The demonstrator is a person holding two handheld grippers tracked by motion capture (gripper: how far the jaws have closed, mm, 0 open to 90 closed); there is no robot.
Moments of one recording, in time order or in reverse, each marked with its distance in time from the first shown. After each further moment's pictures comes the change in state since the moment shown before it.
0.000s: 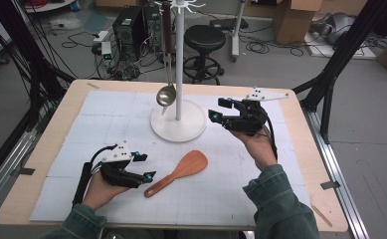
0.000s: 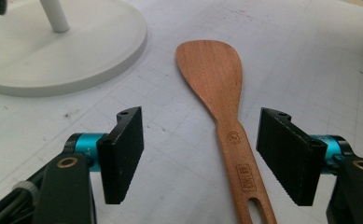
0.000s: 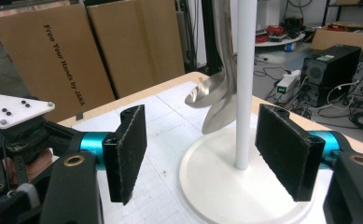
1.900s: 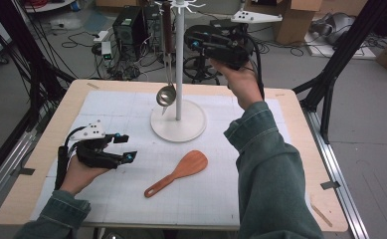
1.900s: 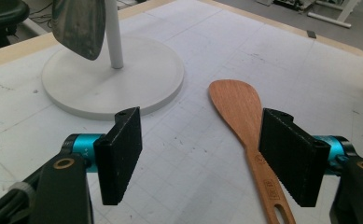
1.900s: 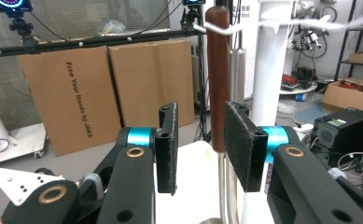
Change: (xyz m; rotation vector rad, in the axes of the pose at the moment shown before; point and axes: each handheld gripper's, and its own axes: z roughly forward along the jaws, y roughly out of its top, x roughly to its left) left arm 0.045 0.024 -0.052 -0.101 0.014 -0.042; right arm 0.002 0.157 0.048 -0.123 0.075 -0.083
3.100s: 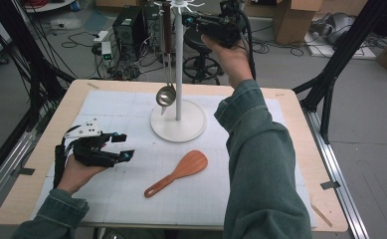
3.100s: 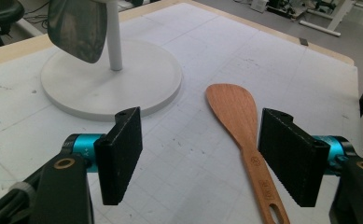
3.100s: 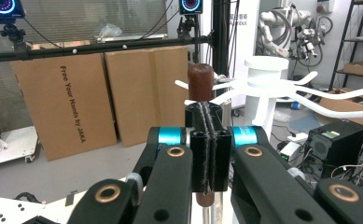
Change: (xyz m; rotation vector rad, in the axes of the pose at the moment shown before) left arm 0.007 0.000 -0.006 -0.014 -0.026 -0.027; right arm -0.010 0.038 0.026 -0.008 -0.009 -0.033
